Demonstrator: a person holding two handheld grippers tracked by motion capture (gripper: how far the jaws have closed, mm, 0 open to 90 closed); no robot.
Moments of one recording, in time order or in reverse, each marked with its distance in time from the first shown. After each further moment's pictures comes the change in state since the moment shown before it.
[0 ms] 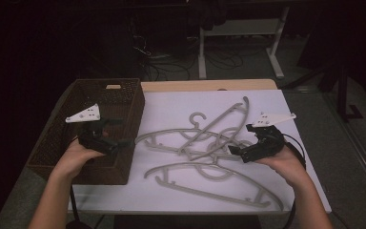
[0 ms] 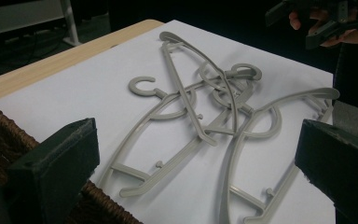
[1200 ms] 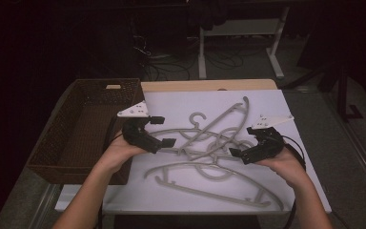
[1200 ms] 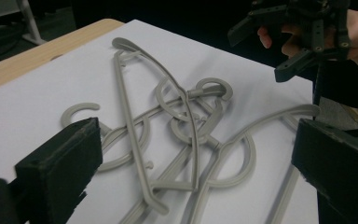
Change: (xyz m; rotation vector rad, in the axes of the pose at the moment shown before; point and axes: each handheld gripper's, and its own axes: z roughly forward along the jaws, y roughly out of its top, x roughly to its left) left arm -0.048 0.040 0.099 0.044 -0.092 0.020; right arm -0.005 -0.009 0.006 0.038 0.002 0.014
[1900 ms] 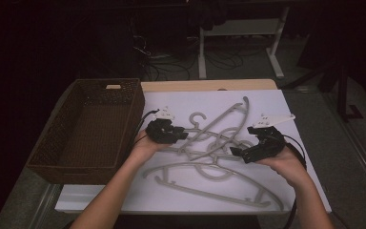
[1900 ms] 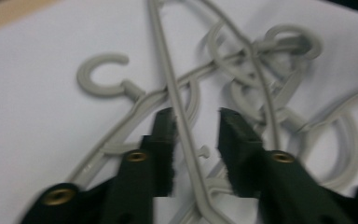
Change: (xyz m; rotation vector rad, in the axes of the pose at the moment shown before) left arm 0.036 -0.031 0.082 0.194 0.136 -0.031; right arm -0.003 0.000 -0.001 -0.005 0.004 0.009
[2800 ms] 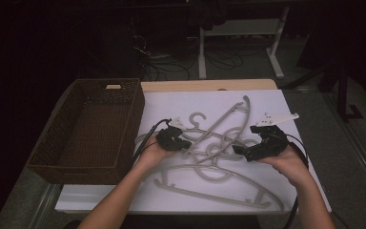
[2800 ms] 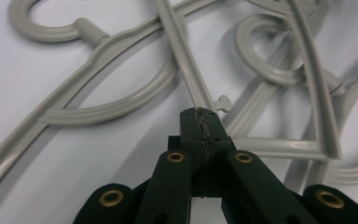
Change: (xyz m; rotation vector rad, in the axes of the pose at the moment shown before) left arm -0.012 -0.012 0.036 0.162 -0.040 0.019; right arm -0.006 -0.001 -0.004 -0.009 -0.012 0.022
